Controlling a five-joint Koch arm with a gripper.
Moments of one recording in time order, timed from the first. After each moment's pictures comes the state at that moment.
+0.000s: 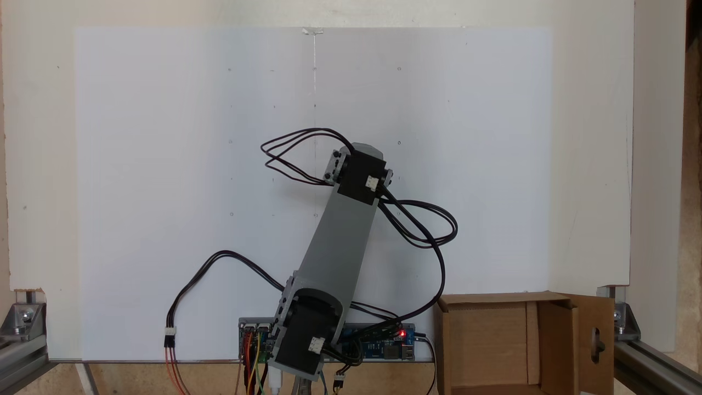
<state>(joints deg) 20.5 86.4 112.8 44.6 -14.9</state>
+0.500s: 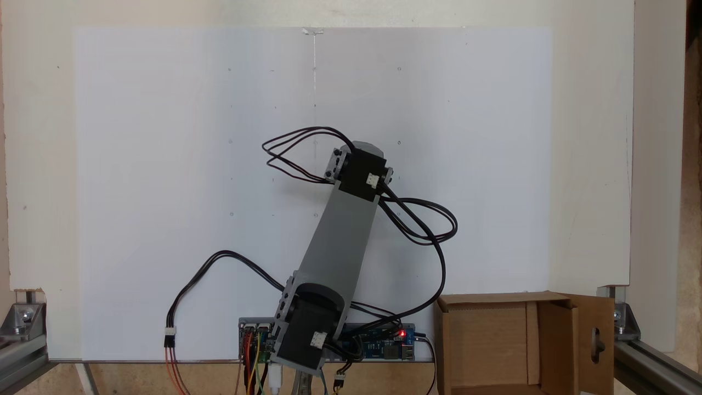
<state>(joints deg) 20.4 84.6 113.1 42.4 -14.9</state>
